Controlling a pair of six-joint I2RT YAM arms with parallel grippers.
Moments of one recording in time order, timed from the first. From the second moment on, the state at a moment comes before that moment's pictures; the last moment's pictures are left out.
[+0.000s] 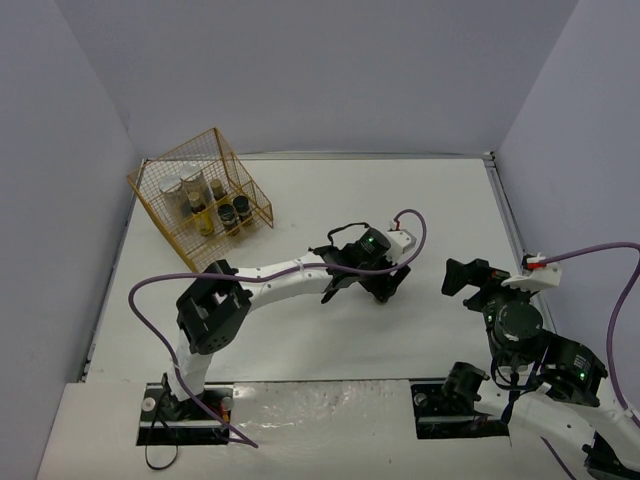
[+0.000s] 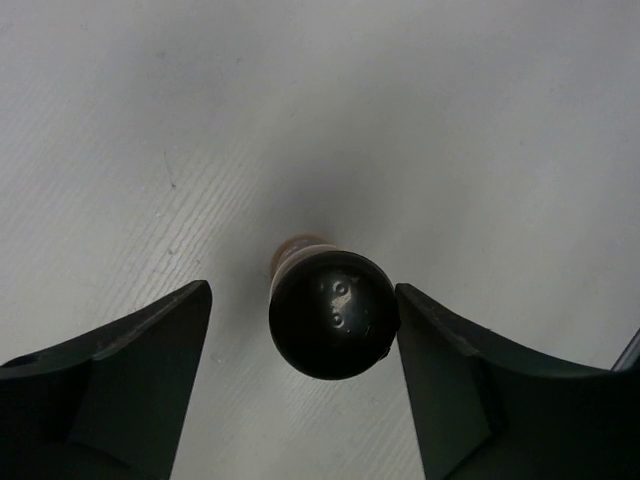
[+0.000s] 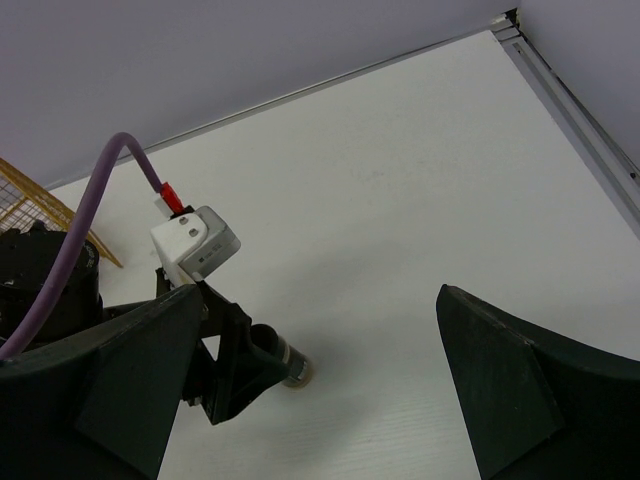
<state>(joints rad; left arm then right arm) -1.02 1.98 1.52 -0.27 0.08 -0.17 0.98 0.37 0.86 -0.77 1.01 0.57</state>
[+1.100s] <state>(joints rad) -0.51 1.36 1.41 -0.75 -0.19 -0.26 0.94 0.85 0.84 -0.45 0.78 0.43</state>
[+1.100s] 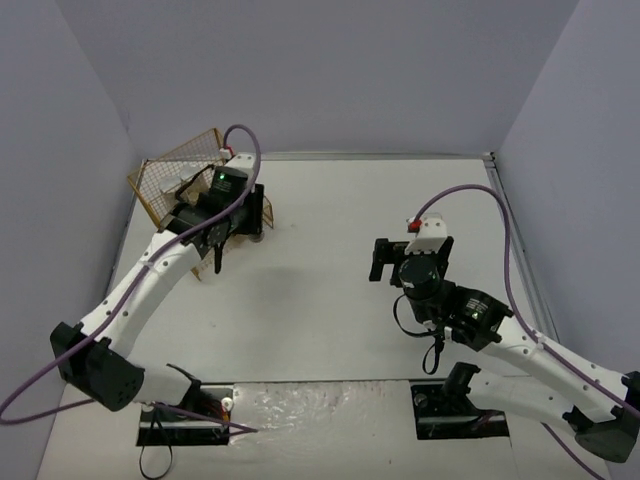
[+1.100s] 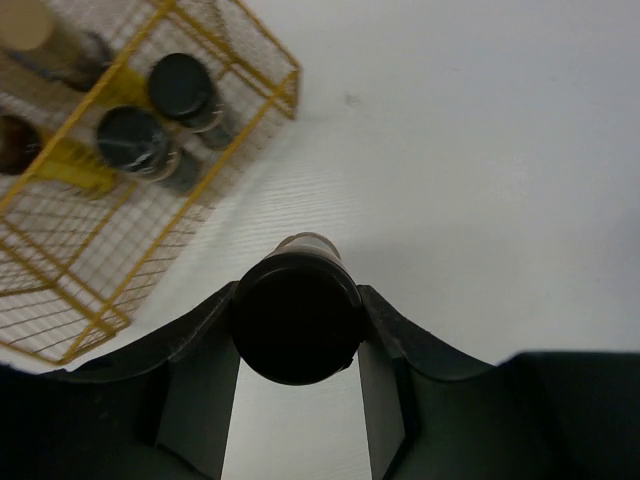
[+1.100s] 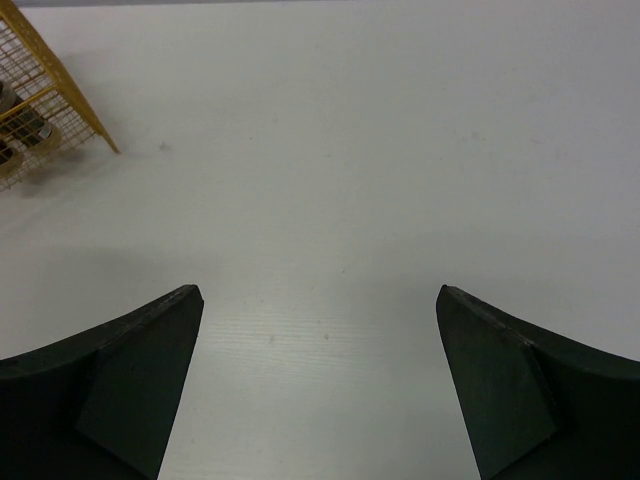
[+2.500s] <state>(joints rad) -0.11 1.57 1.24 -0.57 -0.14 -0.36 0.56 0.92 0.58 -0.14 0.21 0.39</state>
